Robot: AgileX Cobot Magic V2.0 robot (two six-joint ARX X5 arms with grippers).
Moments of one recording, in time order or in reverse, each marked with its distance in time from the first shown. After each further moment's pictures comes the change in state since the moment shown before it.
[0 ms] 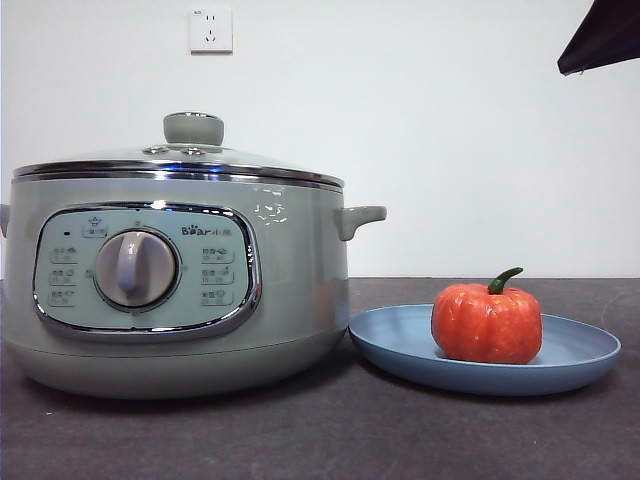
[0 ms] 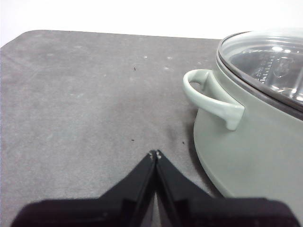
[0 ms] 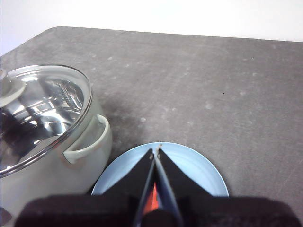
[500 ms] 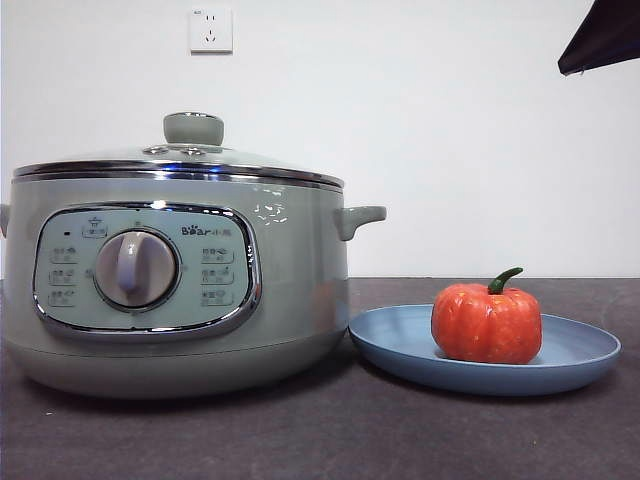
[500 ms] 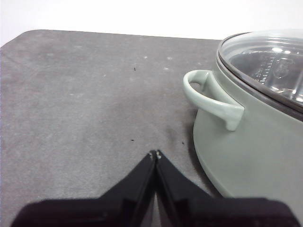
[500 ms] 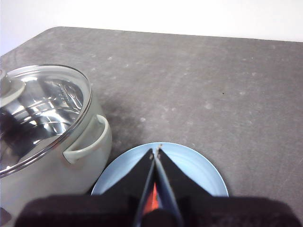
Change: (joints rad) left arm 0.000 0.000 0.000 0.000 0.000 -0.006; right arm 0.000 0.000 0.000 0.000 0.000 0.000
